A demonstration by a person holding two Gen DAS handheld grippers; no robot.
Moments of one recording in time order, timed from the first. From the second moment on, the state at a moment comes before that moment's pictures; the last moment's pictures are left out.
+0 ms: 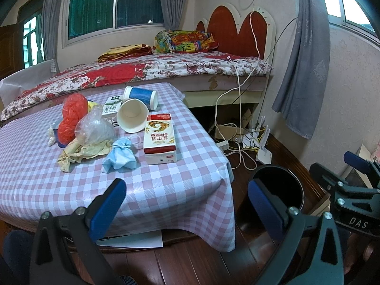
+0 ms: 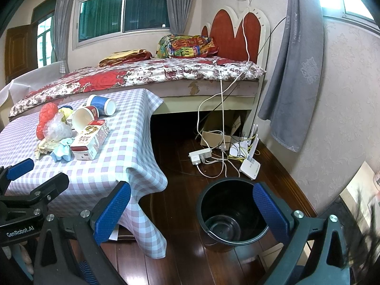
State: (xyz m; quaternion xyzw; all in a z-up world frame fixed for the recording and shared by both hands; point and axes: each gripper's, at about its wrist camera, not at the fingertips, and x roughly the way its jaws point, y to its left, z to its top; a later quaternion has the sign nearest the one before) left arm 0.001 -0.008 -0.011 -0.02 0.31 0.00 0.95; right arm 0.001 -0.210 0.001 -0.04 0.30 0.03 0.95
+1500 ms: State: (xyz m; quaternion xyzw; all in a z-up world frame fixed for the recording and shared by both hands) left arm 0.007 0.103 -0.024 -0.07 0.31 0.09 0.94; right arm 0.044 -0.120 -0.014 -0.08 0.32 0.14 0.93
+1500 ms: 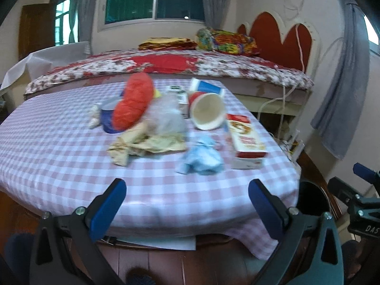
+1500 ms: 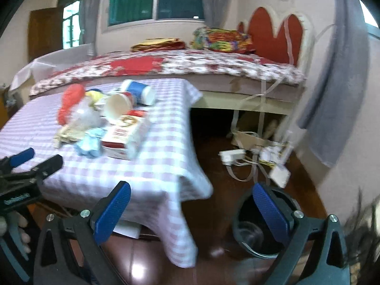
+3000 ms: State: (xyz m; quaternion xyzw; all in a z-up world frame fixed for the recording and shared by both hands) left arm 0.096 0.197 -0.054 -0.14 0.34 0.06 0.93; right arm 0.153 -0.014 -0.054 -0.06 0.37 0.23 0.90
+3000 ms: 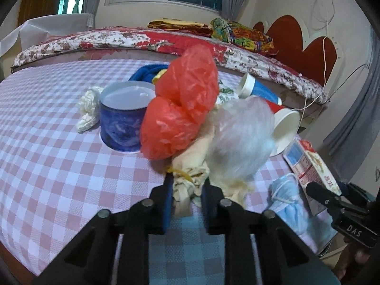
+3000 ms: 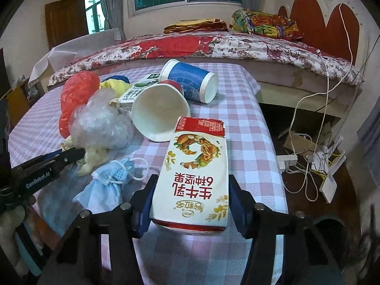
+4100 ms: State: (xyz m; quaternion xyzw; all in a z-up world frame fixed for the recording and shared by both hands) left arm 0.058 0.120 0.025 -0.08 0.25 0.01 0.97; right arm 0.105 -0.116 0.007 0.00 0.27 0.19 0.94
